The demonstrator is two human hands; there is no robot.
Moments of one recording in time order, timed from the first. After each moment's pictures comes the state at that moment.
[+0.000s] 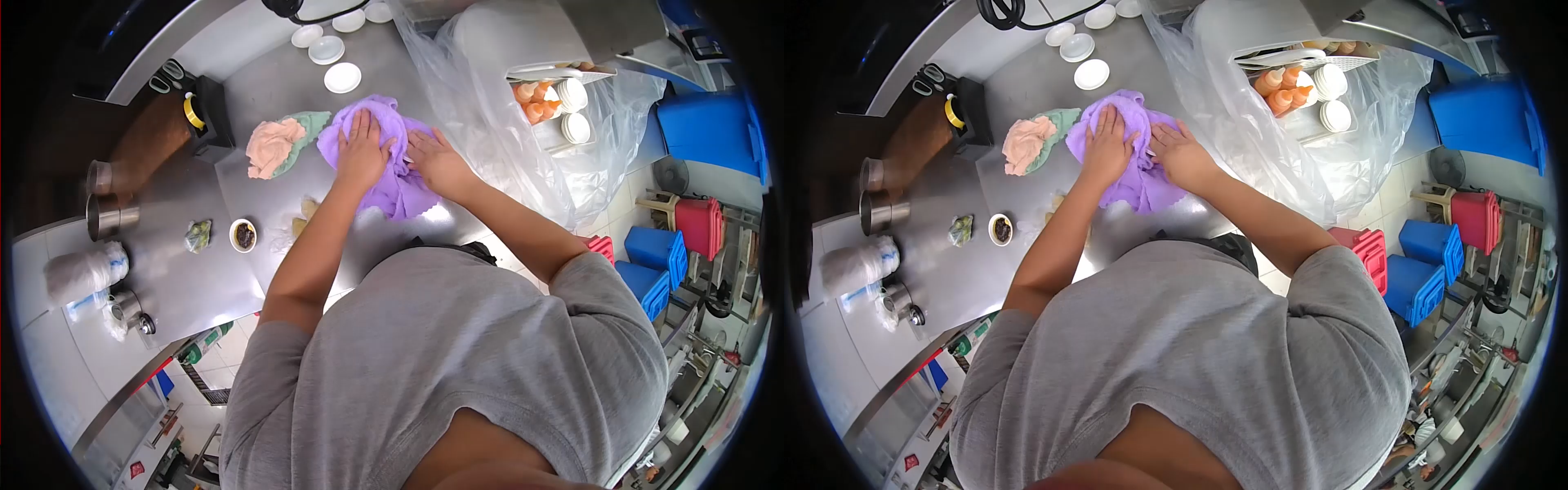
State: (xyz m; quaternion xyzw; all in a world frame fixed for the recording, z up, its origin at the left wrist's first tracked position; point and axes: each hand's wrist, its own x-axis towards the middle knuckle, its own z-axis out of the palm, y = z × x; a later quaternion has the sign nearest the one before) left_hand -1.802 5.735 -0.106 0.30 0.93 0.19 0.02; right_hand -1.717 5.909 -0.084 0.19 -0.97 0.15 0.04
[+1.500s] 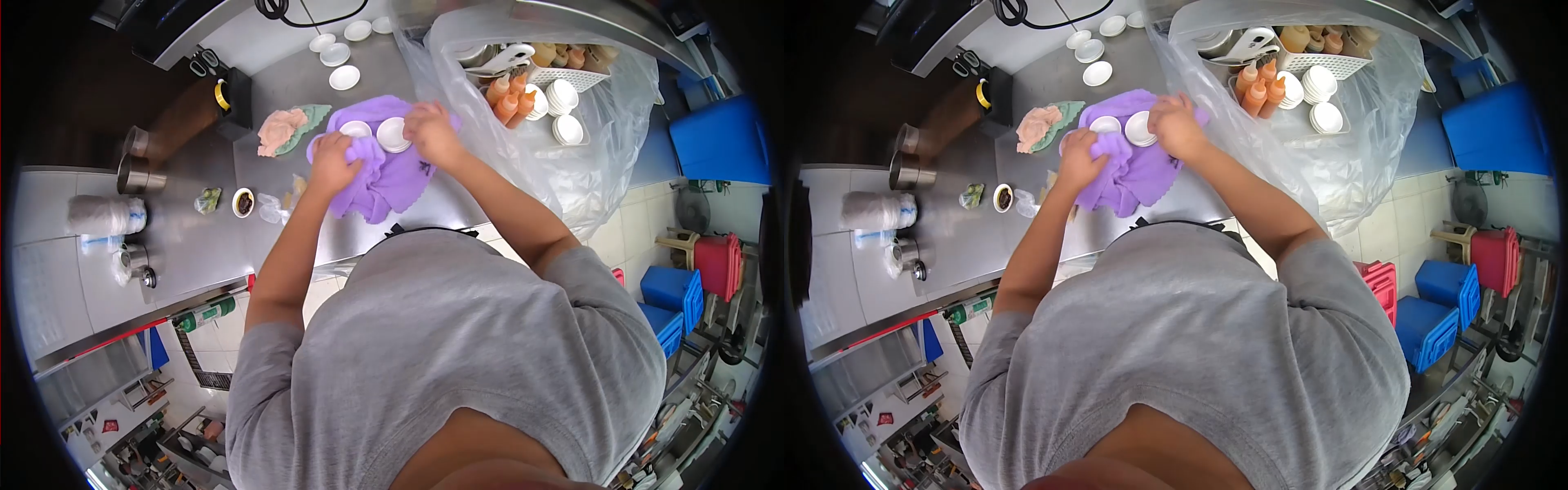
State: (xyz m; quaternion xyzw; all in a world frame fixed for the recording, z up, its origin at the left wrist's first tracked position) left_hand -1.751 5.704 -0.069 0.29 0.93 0.22 -0.07; right_hand -1.729 5.957 -0.064 0.17 -0.94 0.27 0.10
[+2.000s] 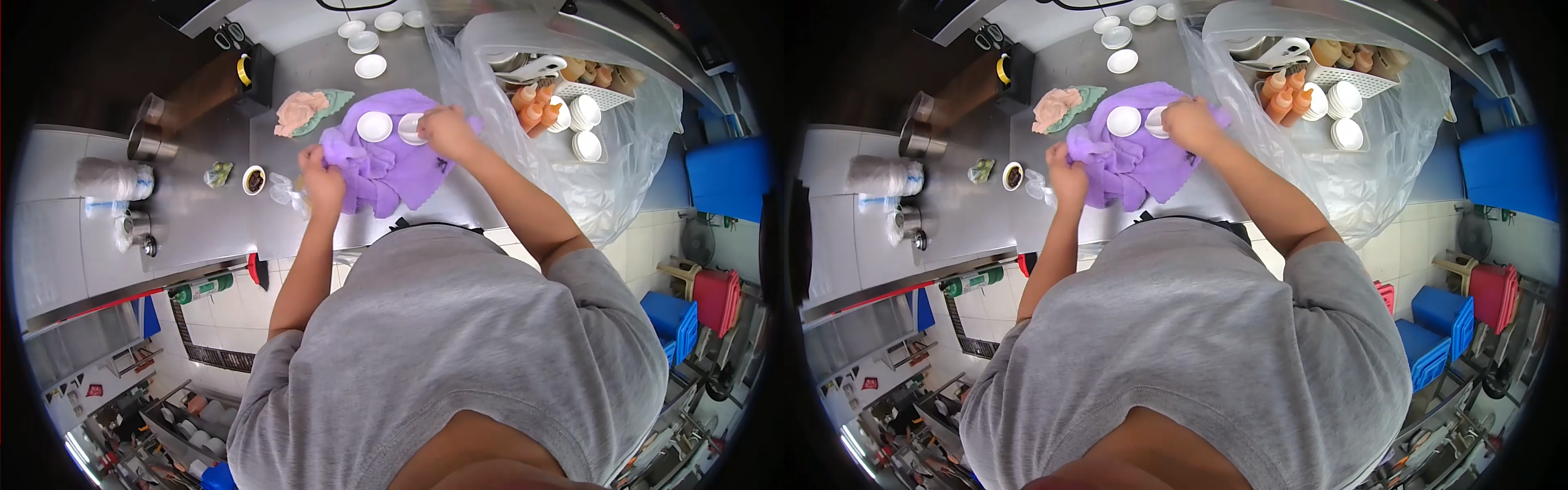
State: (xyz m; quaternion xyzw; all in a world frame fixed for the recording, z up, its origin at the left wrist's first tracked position) left_hand -1.697 5.673 -0.073 -0.03 0.89 0.43 -0.16; right_hand -1.745 5.944 -0.055 0.21 -0.96 0.17 -0.03
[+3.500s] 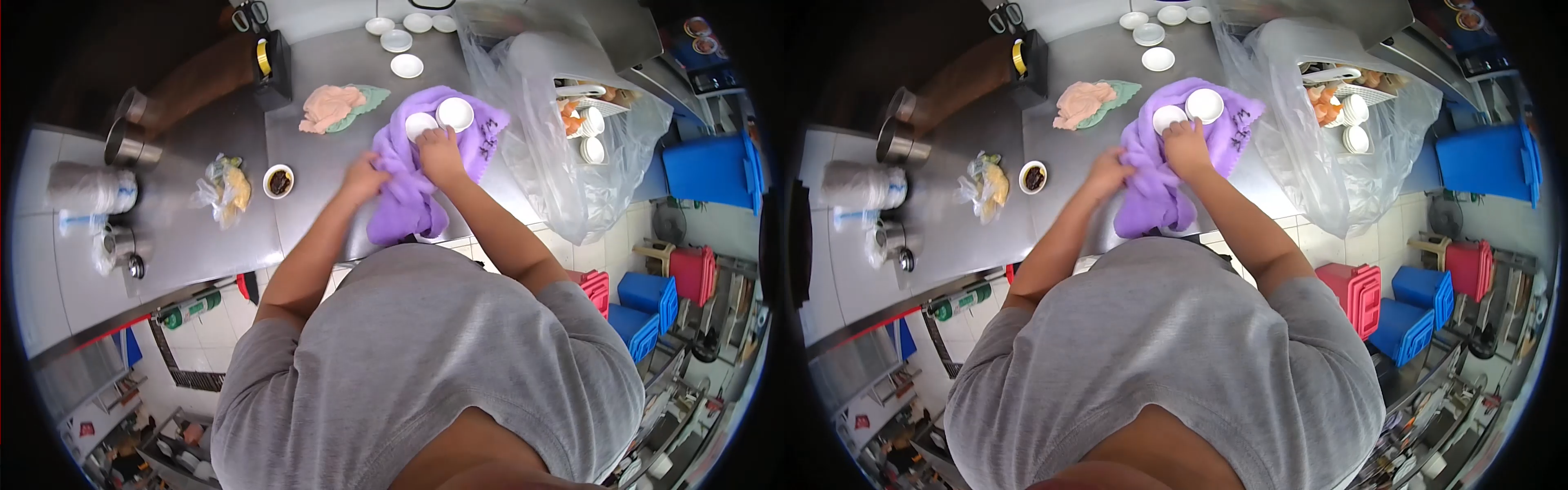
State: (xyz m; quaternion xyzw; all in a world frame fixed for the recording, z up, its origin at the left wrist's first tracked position) left_hand -1.744 5.601 -0.092 0.02 0.80 0.54 0.28; right_hand -1.726 5.813 -0.099 0.12 -0.99 0.02 0.08
